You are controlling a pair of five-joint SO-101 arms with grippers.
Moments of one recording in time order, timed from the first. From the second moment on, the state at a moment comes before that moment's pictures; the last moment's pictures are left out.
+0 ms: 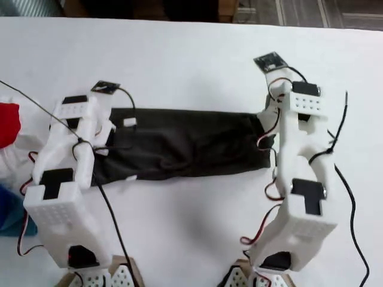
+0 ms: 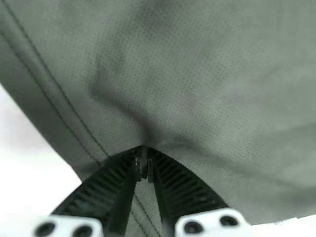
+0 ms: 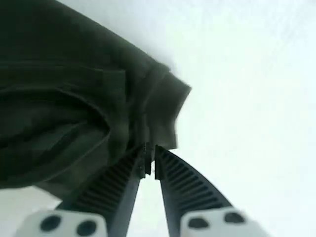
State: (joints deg) left arm -14.6 24.6 9.9 69.1 -16.7; right arm 4.0 15.0 -2.3 73.8 32.8
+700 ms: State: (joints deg) left arm -14.6 24.6 9.9 69.1 -16.7; right arm -15.2 8.2 15.8 75.3 33.4
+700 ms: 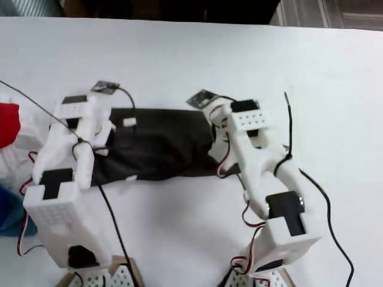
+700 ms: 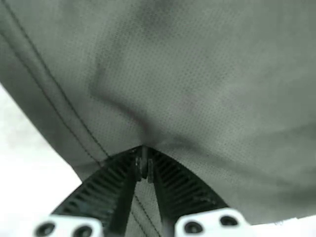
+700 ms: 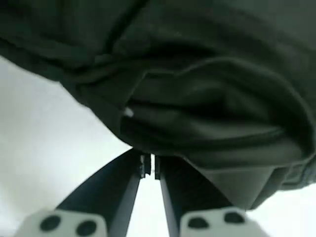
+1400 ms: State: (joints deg) left arm -14.6 24.6 9.9 69.1 -16.7; right arm -16.7 10.7 16.9 50.5 22.3
